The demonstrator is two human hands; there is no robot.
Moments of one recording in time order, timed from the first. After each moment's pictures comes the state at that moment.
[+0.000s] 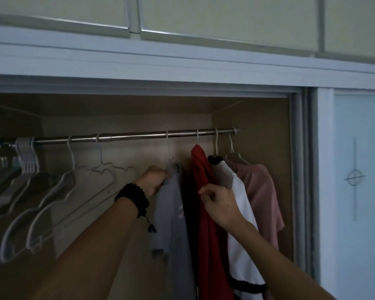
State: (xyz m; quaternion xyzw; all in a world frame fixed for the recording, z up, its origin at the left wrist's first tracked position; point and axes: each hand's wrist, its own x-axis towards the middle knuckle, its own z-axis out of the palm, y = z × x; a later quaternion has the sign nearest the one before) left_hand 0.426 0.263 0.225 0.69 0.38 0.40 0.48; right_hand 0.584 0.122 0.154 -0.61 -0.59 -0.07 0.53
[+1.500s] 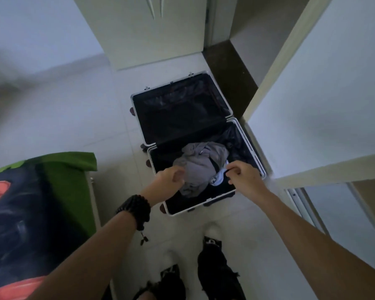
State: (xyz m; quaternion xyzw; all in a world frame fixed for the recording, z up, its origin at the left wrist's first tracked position) left_hand -0.266 -0.368 -0.610 0.19 0.84 0.28 0.42; right_hand -0.139 -0.148 -0.584 -0.37 -0.78 0.48 -0.15
